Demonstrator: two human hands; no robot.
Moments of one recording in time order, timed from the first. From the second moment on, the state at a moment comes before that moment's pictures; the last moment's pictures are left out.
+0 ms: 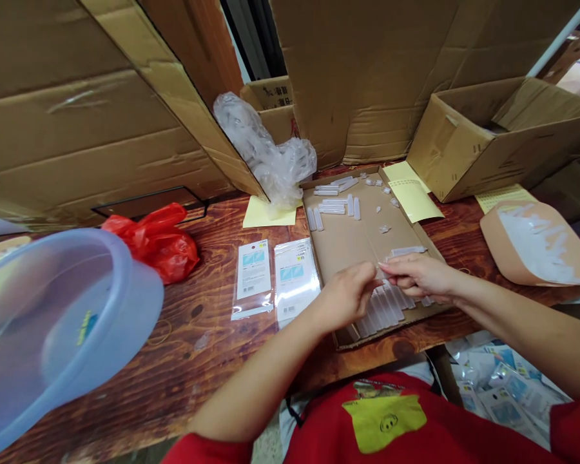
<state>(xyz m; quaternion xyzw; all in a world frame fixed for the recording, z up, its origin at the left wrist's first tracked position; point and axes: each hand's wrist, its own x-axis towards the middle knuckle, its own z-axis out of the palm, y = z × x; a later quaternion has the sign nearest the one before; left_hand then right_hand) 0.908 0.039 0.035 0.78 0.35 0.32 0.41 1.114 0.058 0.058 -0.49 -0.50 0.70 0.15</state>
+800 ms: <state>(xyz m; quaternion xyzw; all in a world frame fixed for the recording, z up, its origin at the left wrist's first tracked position) 0.932 0.165 0.001 0.66 0.62 0.27 0.33 1.127 0.213 0.008 -0.54 -0.81 0.19 0.13</state>
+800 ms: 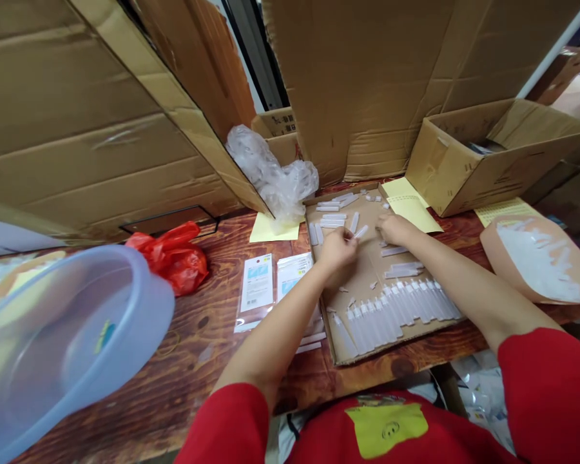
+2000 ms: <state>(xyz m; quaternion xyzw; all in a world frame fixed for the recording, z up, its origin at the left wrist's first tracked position) 0.884 0.036 0.001 0.53 0.45 0.50 0.51 1.065 0.071 0.048 -0.46 -0.47 0.63 0.42</state>
